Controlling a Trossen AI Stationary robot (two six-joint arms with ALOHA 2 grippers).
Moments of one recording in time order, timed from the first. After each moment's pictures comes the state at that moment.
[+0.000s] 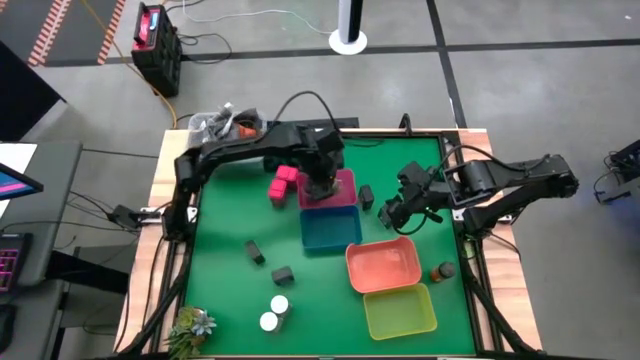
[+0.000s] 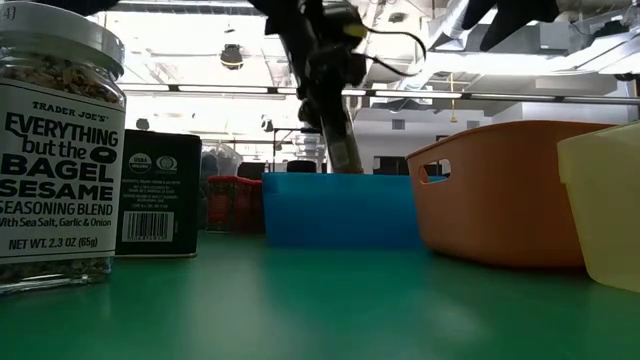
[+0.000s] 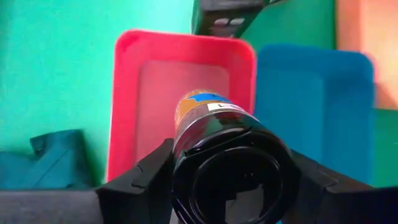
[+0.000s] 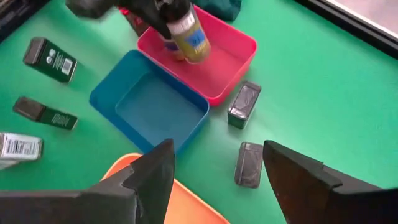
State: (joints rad) left arm 0.31 2.04 1.94 -1.03 0.13 0.12; right arm 0.22 1.22 1.37 -1.20 0.45 0.94
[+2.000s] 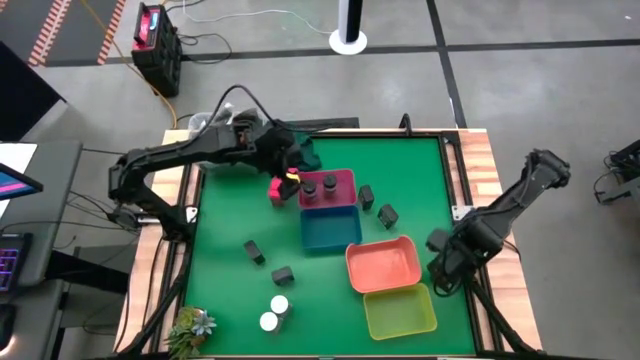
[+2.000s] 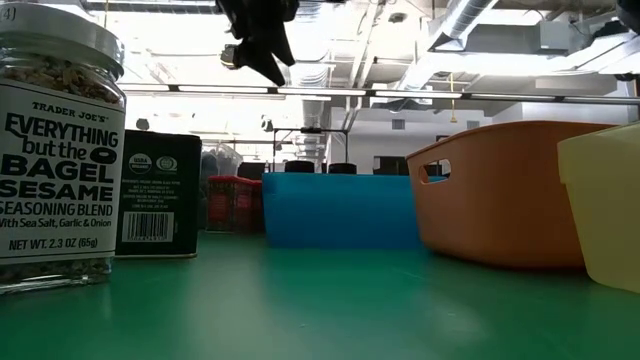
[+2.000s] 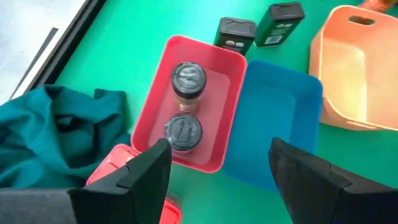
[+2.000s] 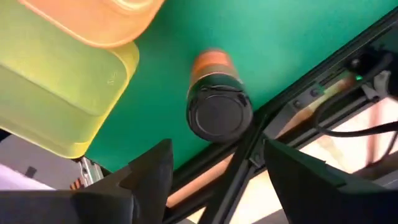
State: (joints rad) left arm 0.27 1.52 1.56 -0.91 0.01 -0.13; right arm 0.72 1.21 1.04 -1.36 -0.19 1.47
